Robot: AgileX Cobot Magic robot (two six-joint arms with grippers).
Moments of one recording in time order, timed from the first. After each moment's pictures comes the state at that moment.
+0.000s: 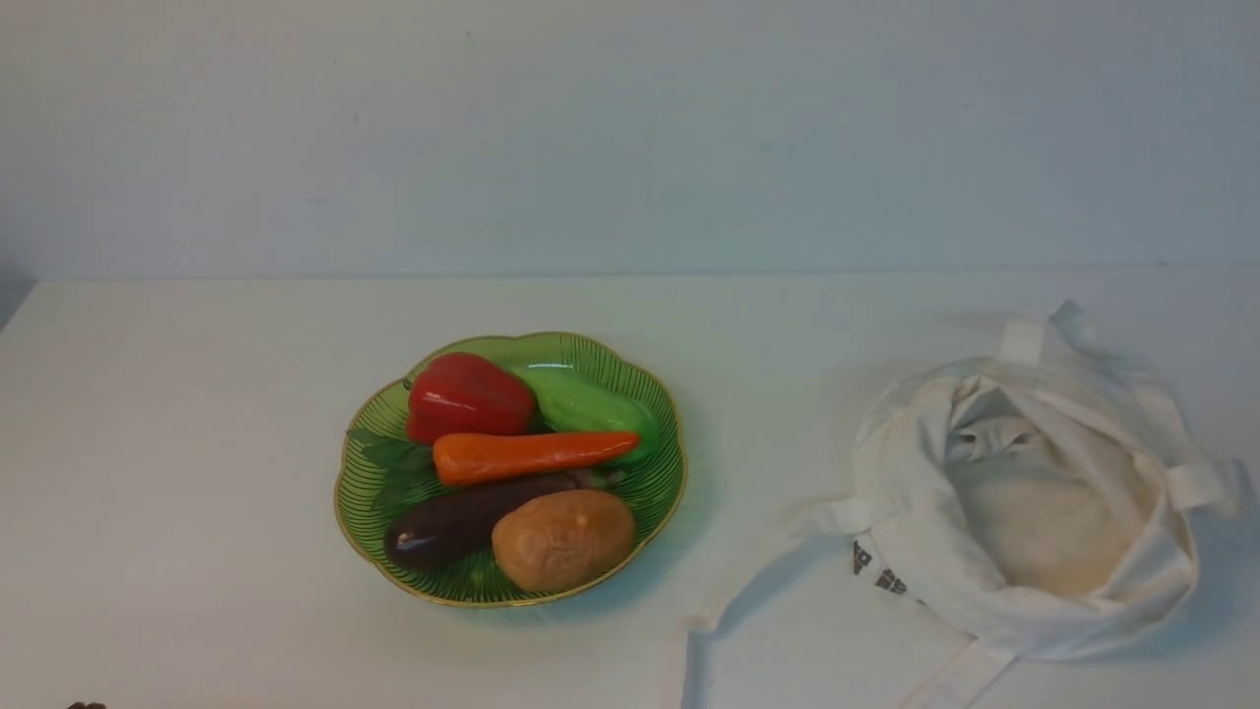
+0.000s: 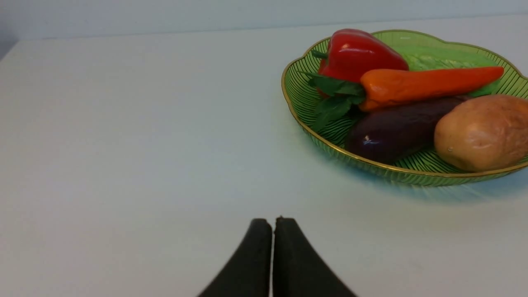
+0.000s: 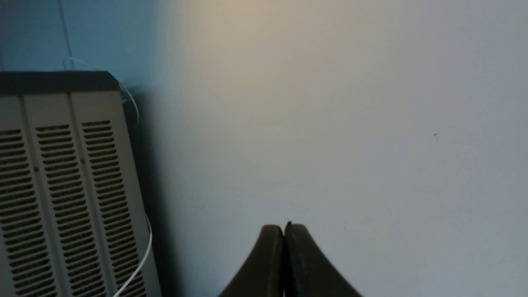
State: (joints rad) right arm 0.75 0.09 -0.50 -0.44 0.27 0.61; left arm -0.07 -0.01 0.03 -0.10 0.38 0.06
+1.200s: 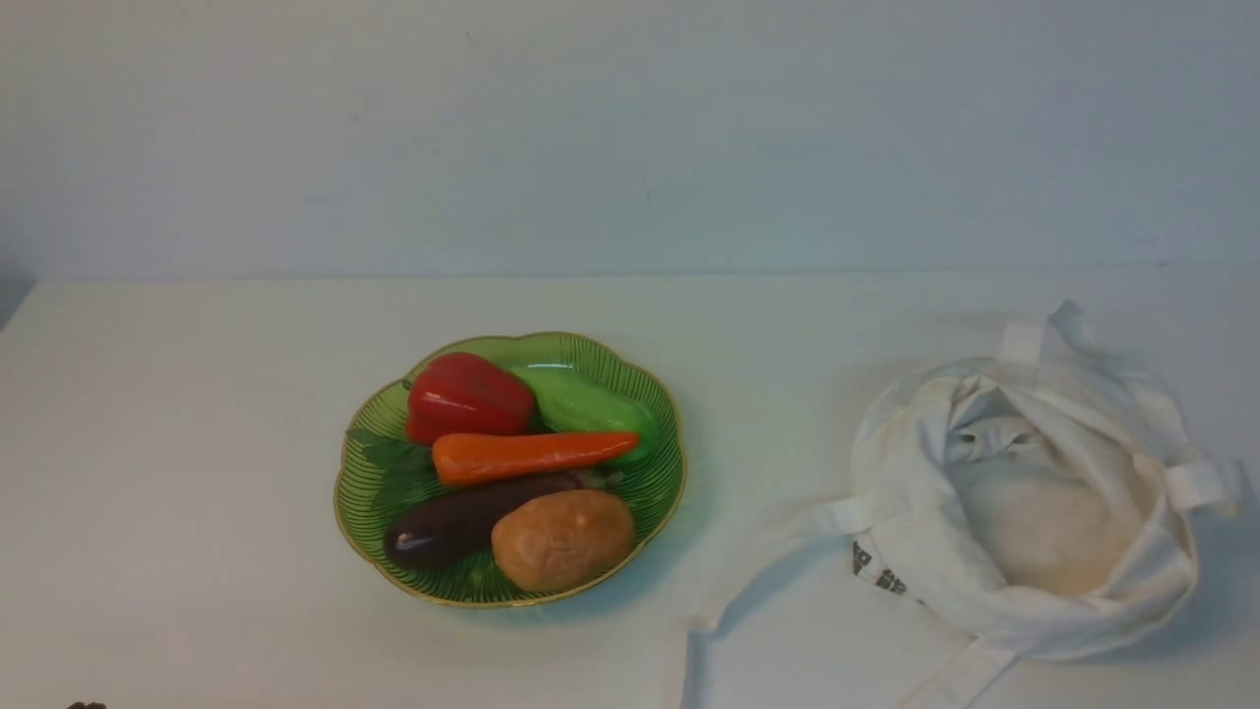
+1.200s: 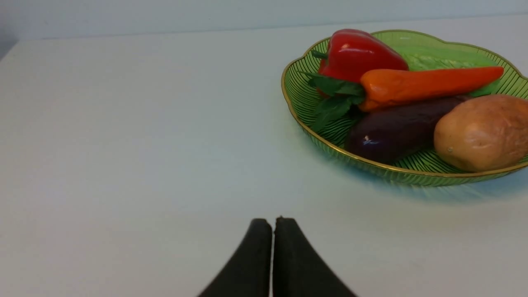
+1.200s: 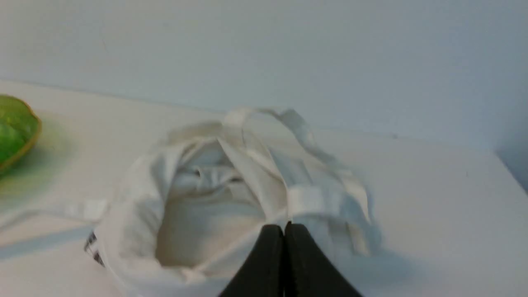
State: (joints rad) right arm 0.04 0.08 -0.06 -0.03 0.39 -0.07; left arm -0.07 -0.01 0.03 -0.10 0.38 0.06
